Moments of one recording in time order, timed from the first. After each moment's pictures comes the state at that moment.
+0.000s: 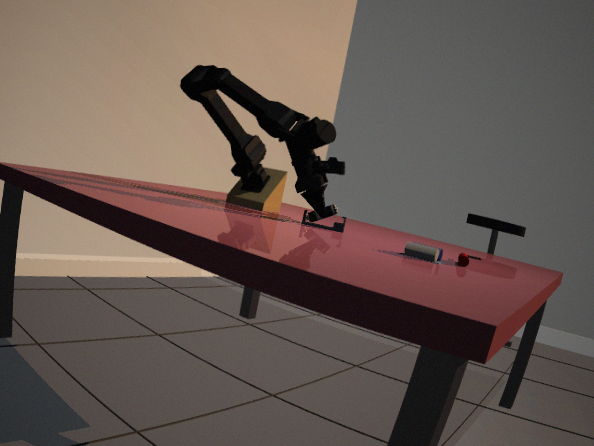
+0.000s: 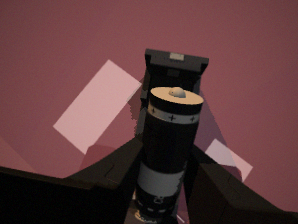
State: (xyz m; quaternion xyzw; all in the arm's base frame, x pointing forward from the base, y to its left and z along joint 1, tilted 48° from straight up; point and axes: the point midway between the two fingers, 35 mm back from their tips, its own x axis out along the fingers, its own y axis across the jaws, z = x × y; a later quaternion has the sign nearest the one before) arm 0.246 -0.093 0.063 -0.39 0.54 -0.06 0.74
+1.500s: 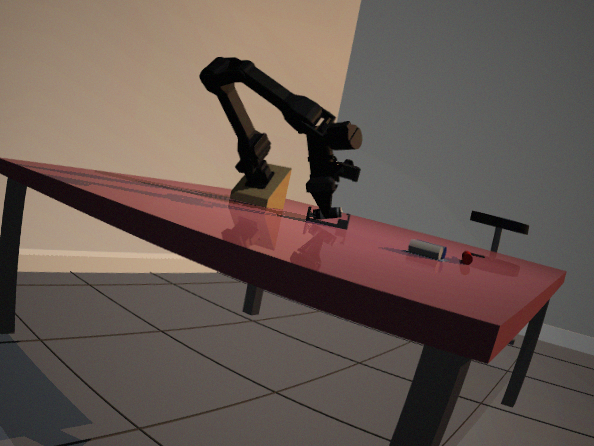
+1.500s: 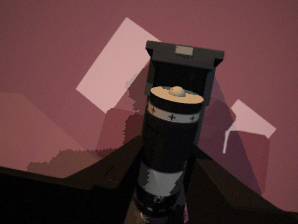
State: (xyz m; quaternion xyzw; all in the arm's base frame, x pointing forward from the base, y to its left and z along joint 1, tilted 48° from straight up) arm 0.252 -0.095 0.056 -0.35 0.64 -0.09 0.68
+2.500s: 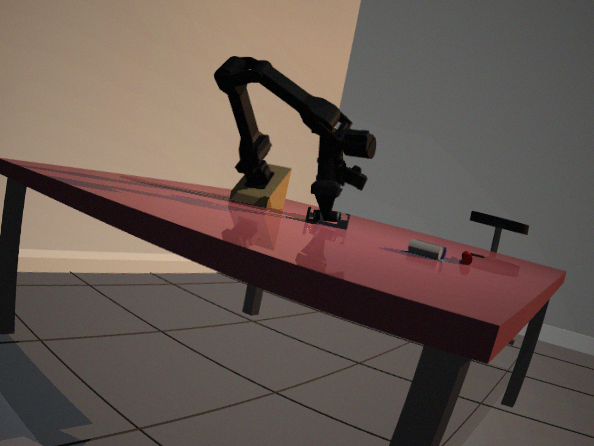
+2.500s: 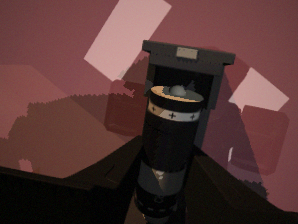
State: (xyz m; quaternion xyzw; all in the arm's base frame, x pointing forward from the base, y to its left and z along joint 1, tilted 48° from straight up) arm 0.257 -0.097 0.052 -0.33 0.69 -0.11 0.63
